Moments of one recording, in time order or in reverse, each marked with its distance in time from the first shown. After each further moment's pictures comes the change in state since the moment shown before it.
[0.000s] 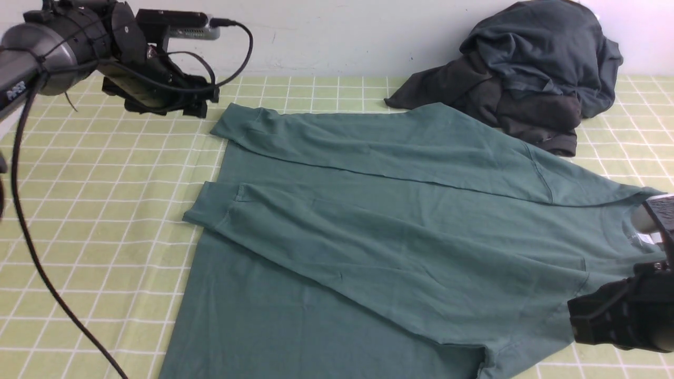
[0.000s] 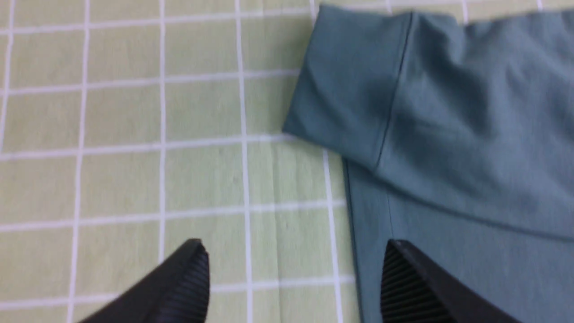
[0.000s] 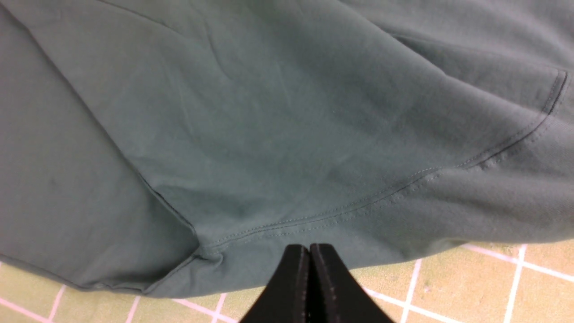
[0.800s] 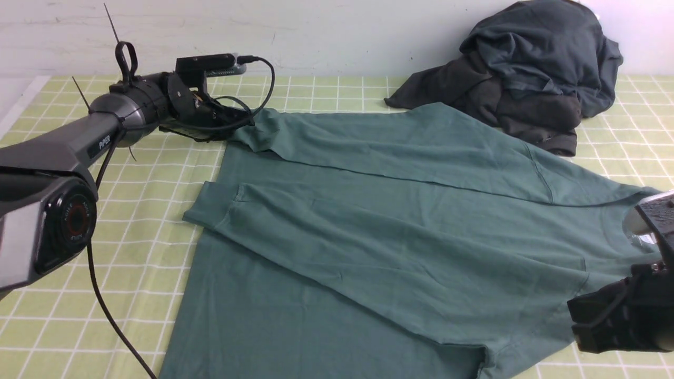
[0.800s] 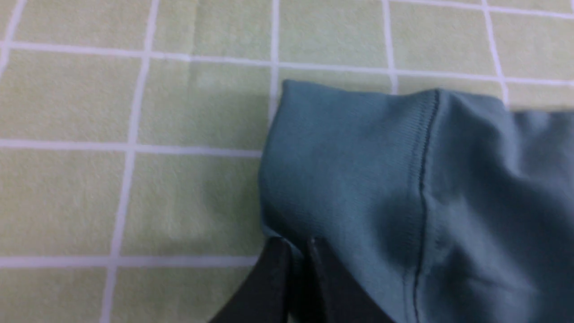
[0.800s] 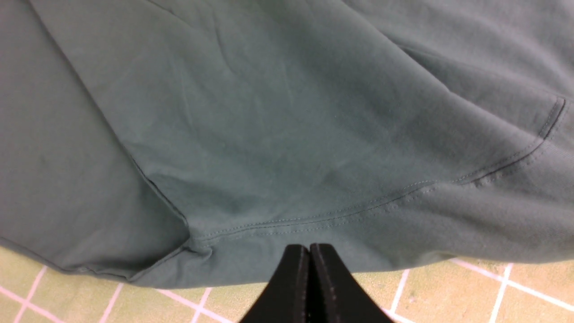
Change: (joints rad) right arm 0.000 0.000 0.000 -0.001 -0.003 -0.099; left arm -0.023 0.258 -0.150 -0.157 -0.193 0.015
